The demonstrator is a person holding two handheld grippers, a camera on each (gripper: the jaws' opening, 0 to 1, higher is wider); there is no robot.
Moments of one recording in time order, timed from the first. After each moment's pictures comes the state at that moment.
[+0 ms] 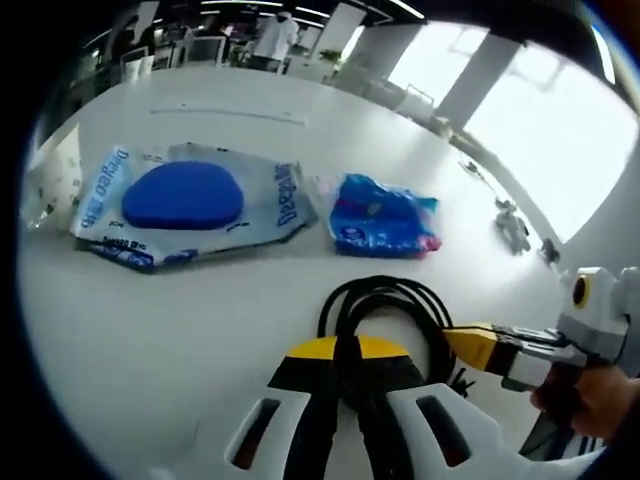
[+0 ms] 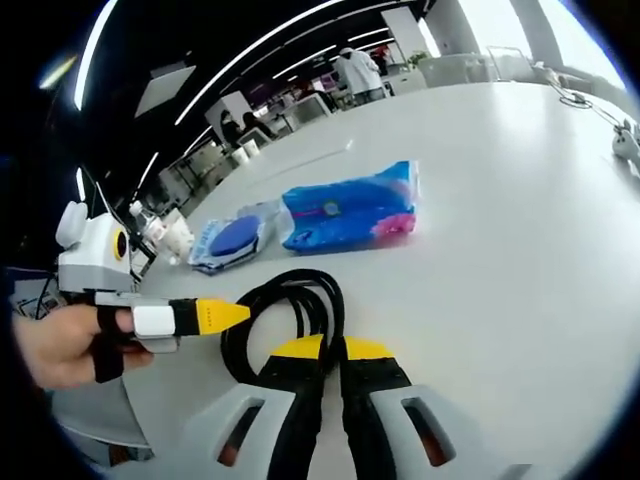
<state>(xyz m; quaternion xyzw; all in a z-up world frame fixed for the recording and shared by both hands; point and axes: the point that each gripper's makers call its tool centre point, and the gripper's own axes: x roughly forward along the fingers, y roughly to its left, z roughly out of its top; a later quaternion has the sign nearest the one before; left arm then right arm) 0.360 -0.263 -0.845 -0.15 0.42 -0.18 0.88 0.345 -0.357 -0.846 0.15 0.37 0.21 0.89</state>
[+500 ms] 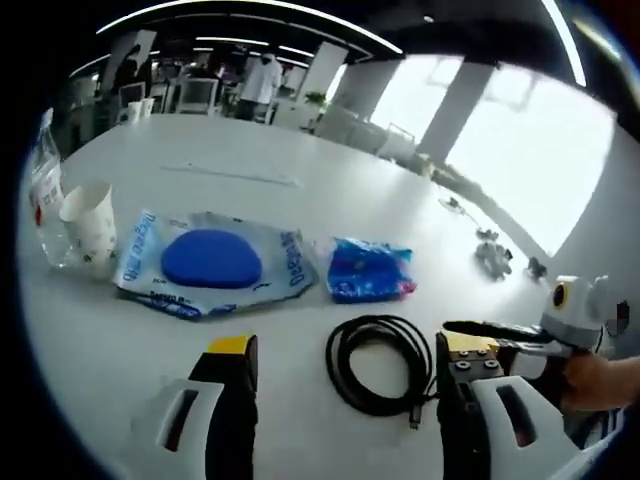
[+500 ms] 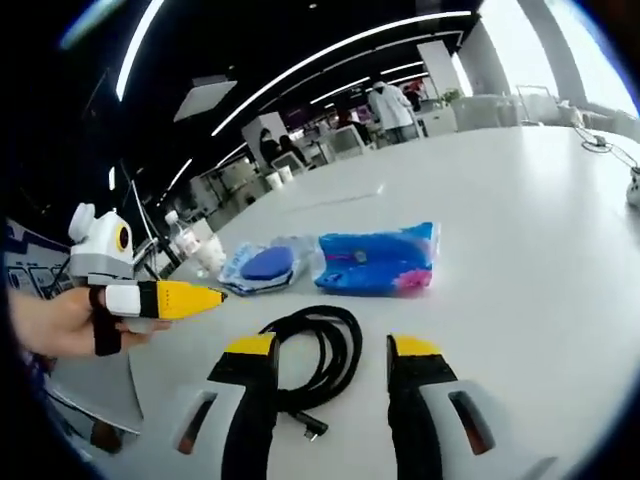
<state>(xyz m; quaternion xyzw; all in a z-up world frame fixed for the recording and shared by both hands) 0.346 -0.221 -0.767 -0.13 0.31 -0.21 0.92 0.341 -0.360 -0.794 0.13 0.28 0.27 0.91</state>
